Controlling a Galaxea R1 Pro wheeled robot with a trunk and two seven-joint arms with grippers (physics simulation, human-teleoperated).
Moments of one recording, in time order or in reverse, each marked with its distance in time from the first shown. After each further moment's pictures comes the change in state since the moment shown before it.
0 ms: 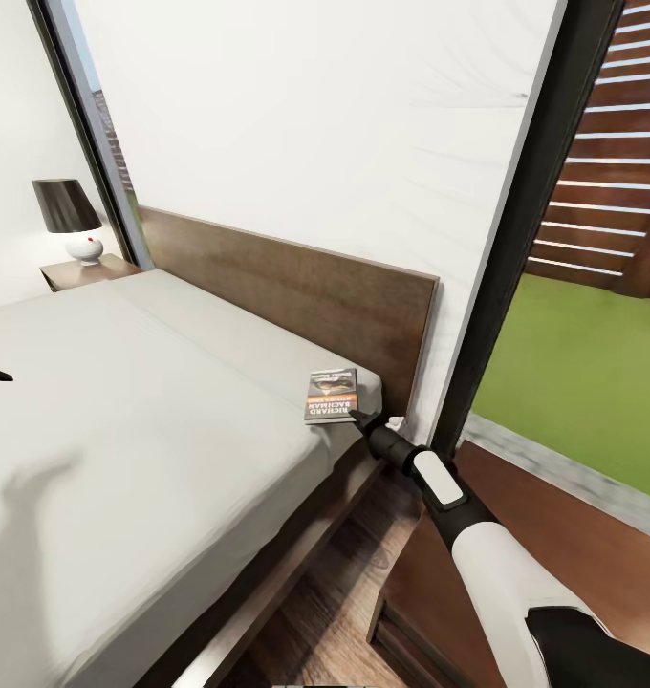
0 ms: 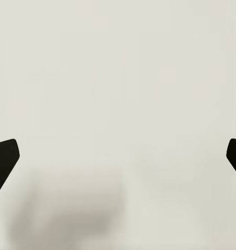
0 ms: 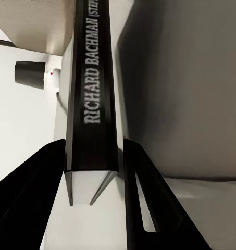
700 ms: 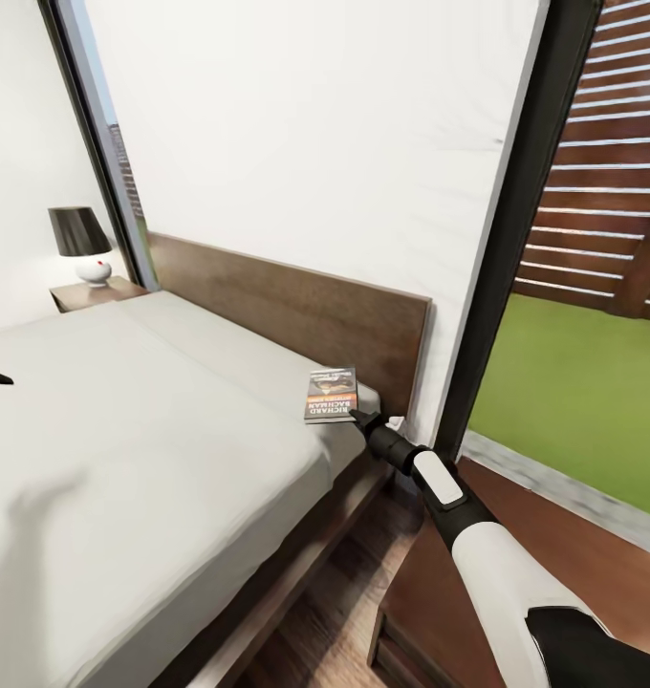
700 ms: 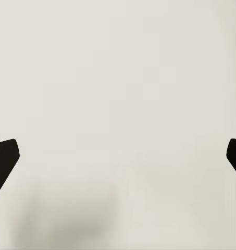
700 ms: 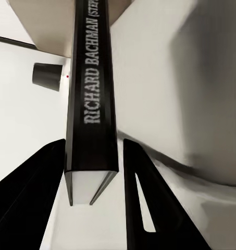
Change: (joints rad) left arm 0.000 0.000 -0.039 0.000 0.000 0.000 0.000; right arm 0.000 0.000 0.000 -0.001 -0.003 0.000 0.003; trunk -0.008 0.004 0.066
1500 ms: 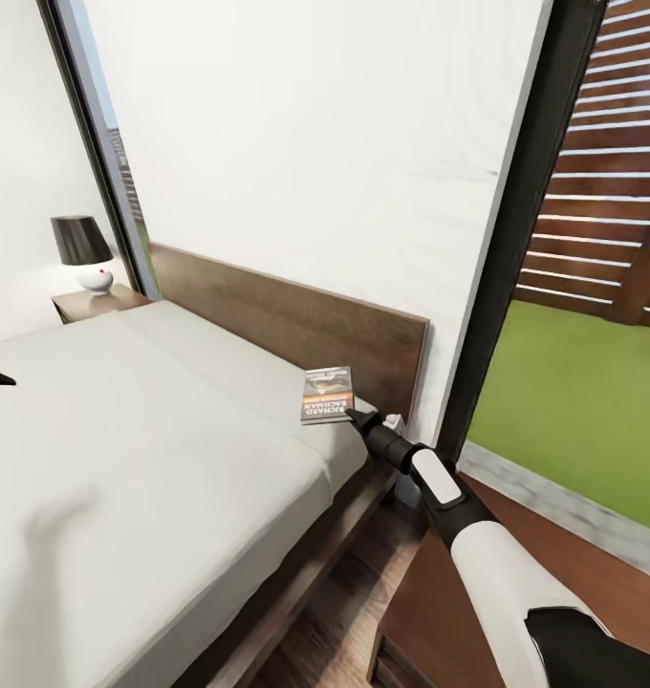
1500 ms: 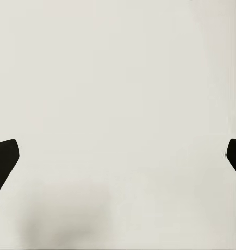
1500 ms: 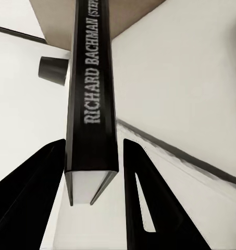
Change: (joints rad) left arm 0.000 -0.004 -0.013 0.000 0.003 0.000 -0.001; right arm 0.000 0.002 0.018 -0.016 0.013 0.017 0.002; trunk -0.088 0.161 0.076
